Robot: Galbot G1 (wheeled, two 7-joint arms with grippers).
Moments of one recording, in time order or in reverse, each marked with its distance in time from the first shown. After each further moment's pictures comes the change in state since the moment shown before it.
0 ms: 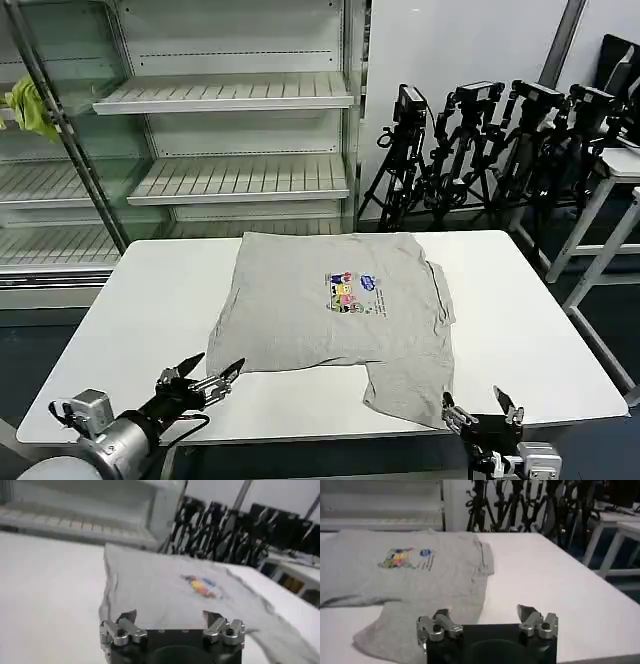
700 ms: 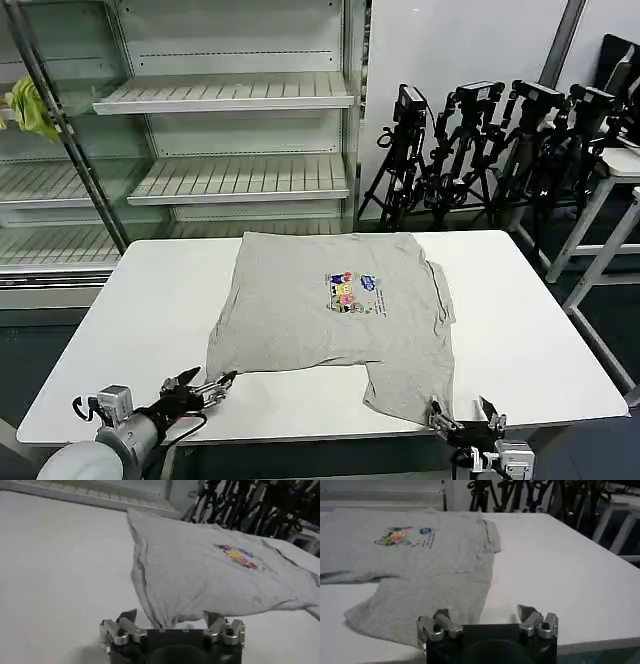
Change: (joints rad) left arm -0.091 0.029 0.078 0.189 0.033 -0.007 0.018; right arm 0.058 0.022 -0.087 -0.070 -0.003 0.002 0.004
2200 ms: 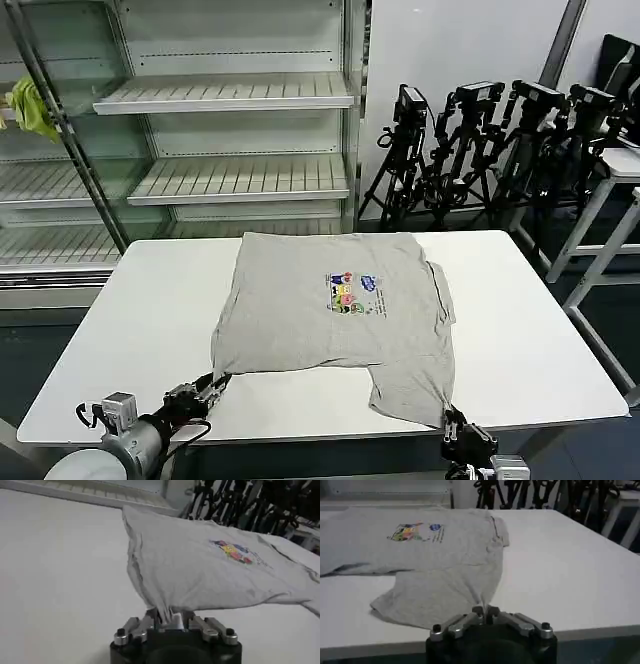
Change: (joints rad) left arm 0.031 -0.033 -0.004 -0.038 0.044 0.008 0.014; right arm -0.066 0.005 0.012 0.022 -0.052 0.047 -0.030
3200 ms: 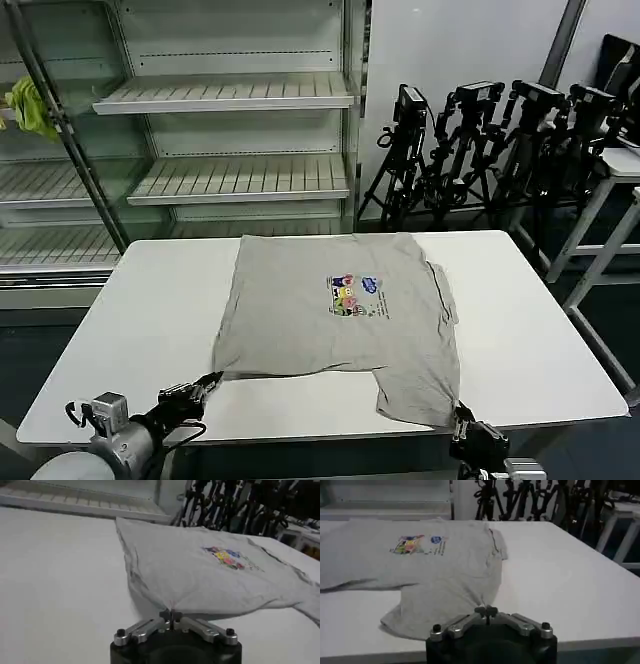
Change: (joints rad) left arm 0.077 0.052 -0.072 -0.089 -0.010 -0.007 0.014; right arm -0.111 -0.060 0.100 0.110 0.022 -0.005 0.004
